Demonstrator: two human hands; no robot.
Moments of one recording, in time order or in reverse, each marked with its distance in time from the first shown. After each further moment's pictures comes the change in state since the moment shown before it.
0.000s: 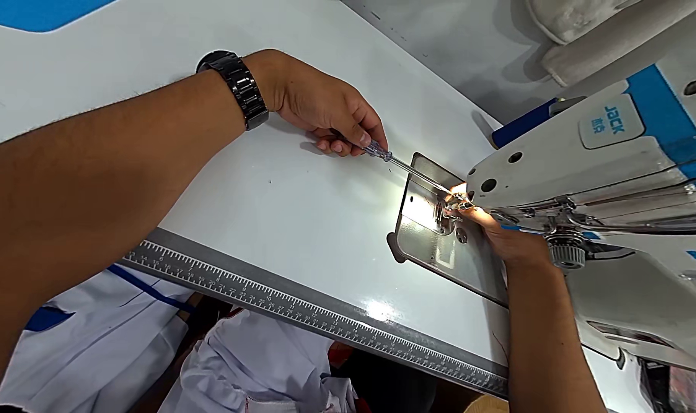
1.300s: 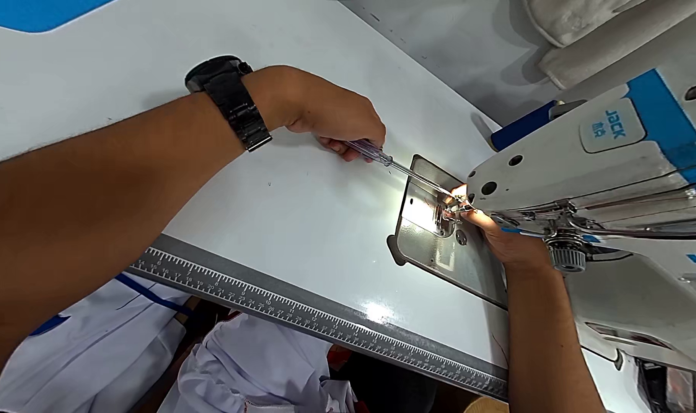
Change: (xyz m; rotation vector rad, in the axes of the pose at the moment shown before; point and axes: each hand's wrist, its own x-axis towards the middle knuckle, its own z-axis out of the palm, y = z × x) left_hand 0.001 0.027 0.024 0.220 0.200 -0.185; right_hand 0.005 0.019 -0.008 0.020 -0.026 -0.035
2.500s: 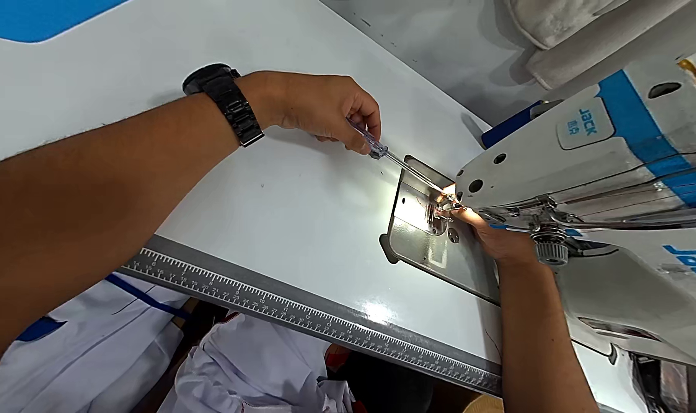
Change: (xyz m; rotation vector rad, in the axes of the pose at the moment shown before) left_hand 0.013 -0.027 -0.010 -0.022 0.099 0.311; right_hand -0.005 -0.008 0.002 -0.004 0.045 0.037
